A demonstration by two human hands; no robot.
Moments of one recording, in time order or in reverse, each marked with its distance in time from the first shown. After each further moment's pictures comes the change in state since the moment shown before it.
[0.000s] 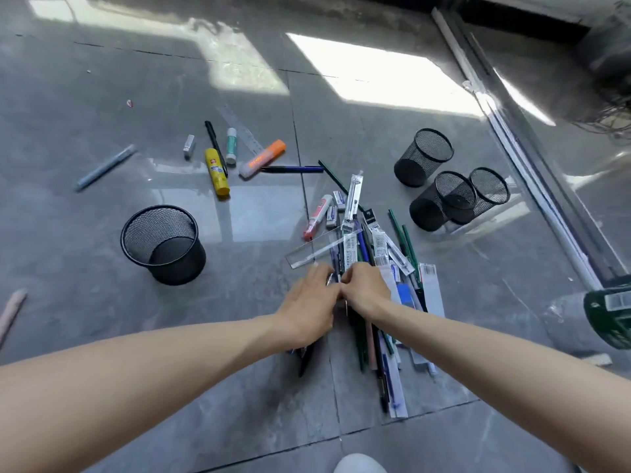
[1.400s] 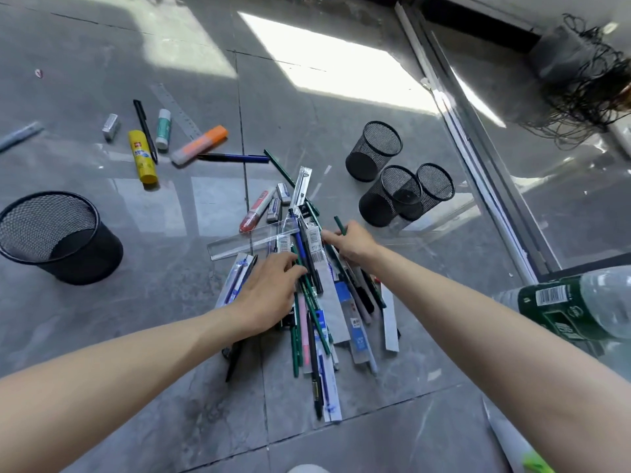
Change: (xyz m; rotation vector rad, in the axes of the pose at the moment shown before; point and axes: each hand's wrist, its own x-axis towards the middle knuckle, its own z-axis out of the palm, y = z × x) left_hand 0.046 0.020 0.025 0.025 0.126 0.043; right_hand 0.084 0.063 -0.070 0.273 -0.046 -0.007
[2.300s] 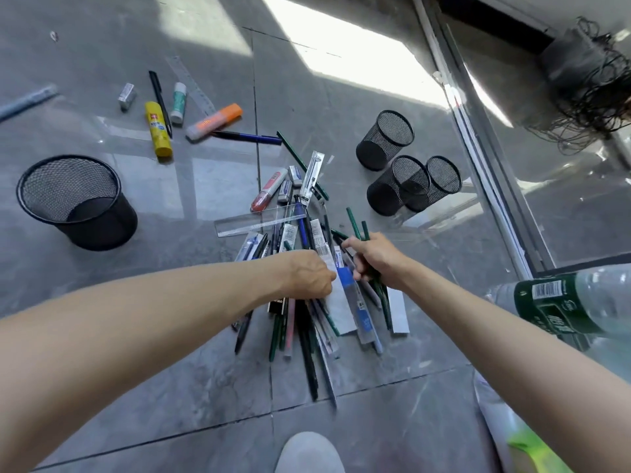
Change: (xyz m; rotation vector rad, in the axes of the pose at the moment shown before) left_hand 0.022 0.034 -0.026 0.717 -0.443 0.728; right_hand -0.064 0.008 -0.007 0.332 -0.144 0.161
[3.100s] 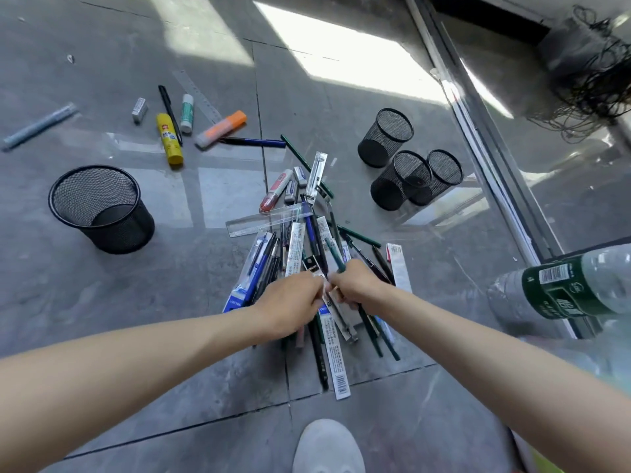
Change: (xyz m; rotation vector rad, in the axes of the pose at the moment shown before) left_hand -0.043 0.057 0.022 -0.923 0.354 -0.653; right_hand -0.034 0.019 0.059 -0.285 -0.001 0.107
